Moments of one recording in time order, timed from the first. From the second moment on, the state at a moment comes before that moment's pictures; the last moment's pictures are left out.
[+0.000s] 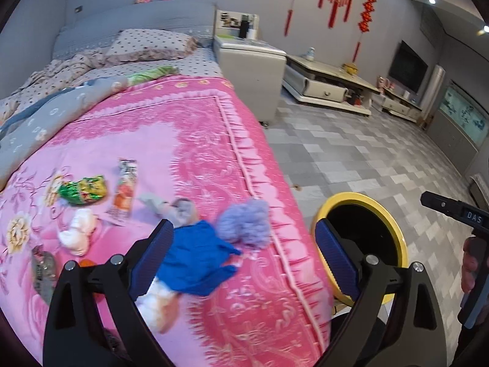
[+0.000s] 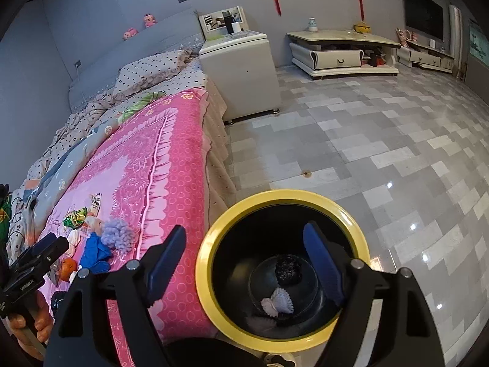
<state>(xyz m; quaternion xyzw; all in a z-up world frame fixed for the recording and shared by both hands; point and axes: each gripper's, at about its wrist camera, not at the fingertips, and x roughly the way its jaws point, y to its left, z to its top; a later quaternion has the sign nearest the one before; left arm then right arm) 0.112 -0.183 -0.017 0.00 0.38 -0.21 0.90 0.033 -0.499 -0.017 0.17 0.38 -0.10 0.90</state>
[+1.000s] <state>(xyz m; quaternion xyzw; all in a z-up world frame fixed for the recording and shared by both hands) 0.131 0.029 -0.049 -0.03 0.39 -0.06 0.92 0.130 -0.344 -0.016 0.10 0.40 0.01 0.91</state>
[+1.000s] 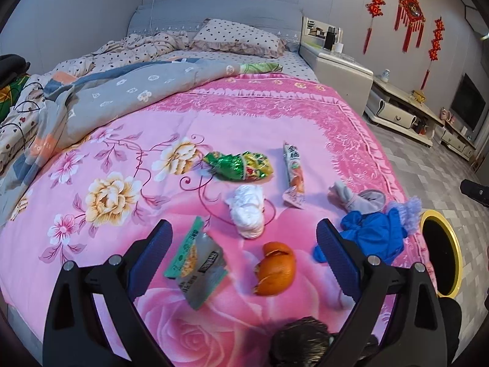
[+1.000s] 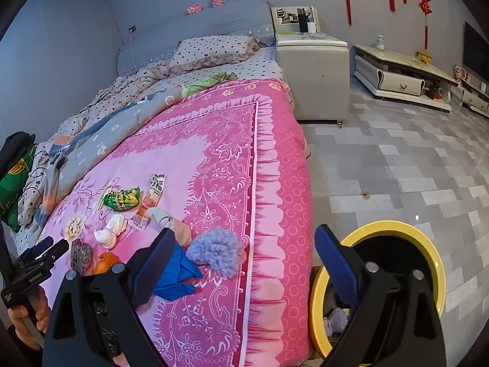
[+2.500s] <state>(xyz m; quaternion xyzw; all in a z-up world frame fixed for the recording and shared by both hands) 0.182 0.038 -0.138 0.00 0.48 -0.06 0.88 0.192 -0.308 -0.105 0.11 0.46 0.00 0.88</state>
